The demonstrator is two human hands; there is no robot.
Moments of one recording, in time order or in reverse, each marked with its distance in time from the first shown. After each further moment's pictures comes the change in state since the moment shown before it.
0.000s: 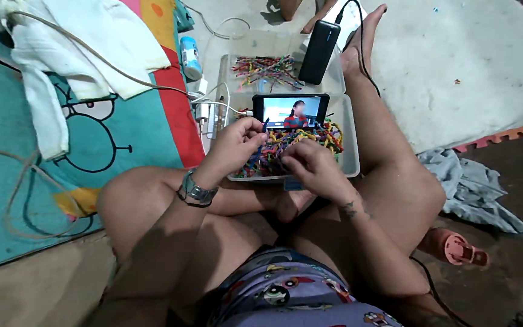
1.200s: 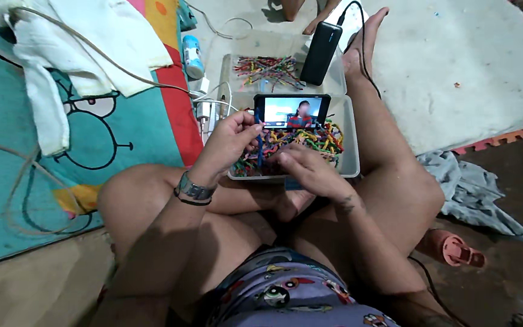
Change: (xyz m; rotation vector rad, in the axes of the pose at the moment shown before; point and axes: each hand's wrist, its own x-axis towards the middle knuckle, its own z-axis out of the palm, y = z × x) left_hand -0.003 0.004 -0.001 -0.349 0.082 -0.093; right_hand 0.007 -0.004 0.002 0.105 -0.219 0.043
